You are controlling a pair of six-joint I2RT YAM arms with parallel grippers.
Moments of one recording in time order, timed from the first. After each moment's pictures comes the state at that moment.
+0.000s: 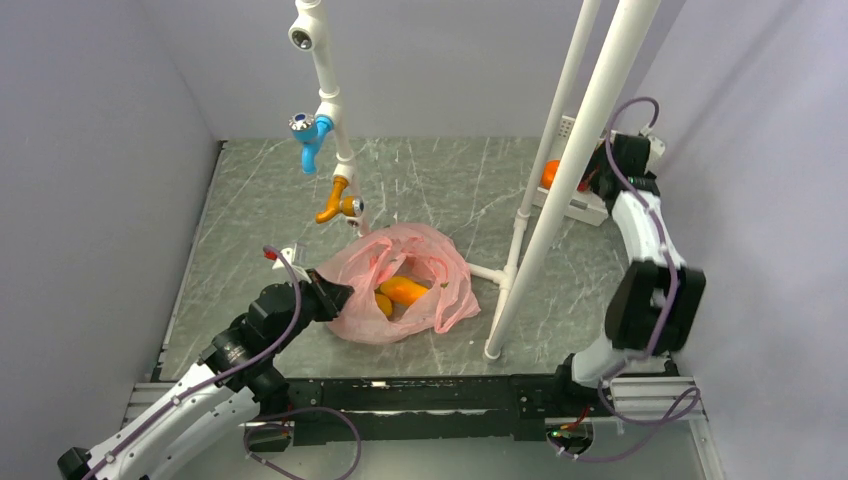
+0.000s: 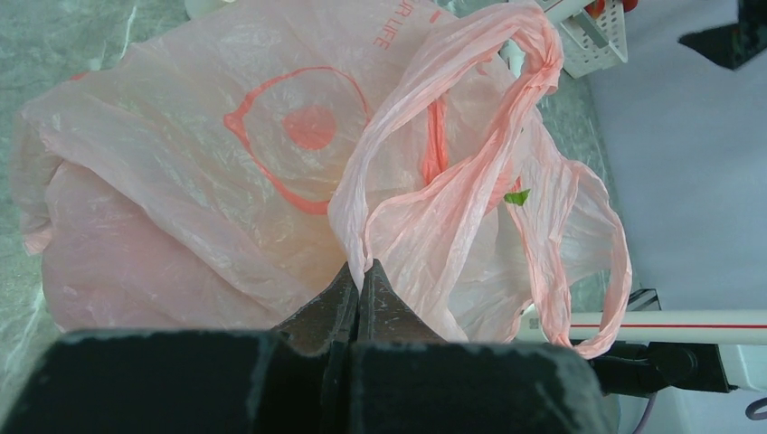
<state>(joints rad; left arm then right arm) -0.73 0.42 0.40 -0.32 -0.20 -0.79 -0.20 1.50 1.21 -0.36 0.21 0.45</state>
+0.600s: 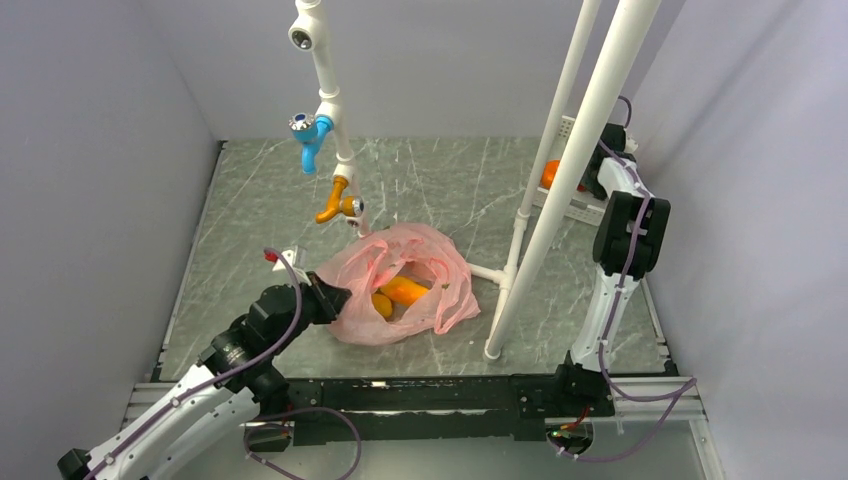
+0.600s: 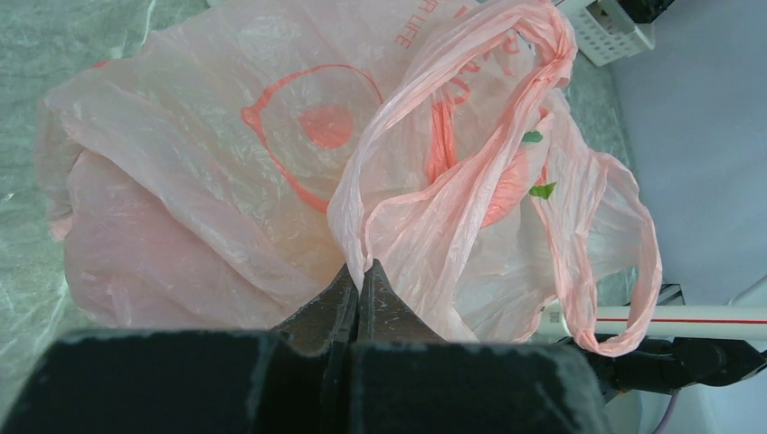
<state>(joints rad) -0.73 0.40 0.40 -0.36 -0.21 -0.77 -0.23 2.23 1.81 -0.46 0.21 0.47</state>
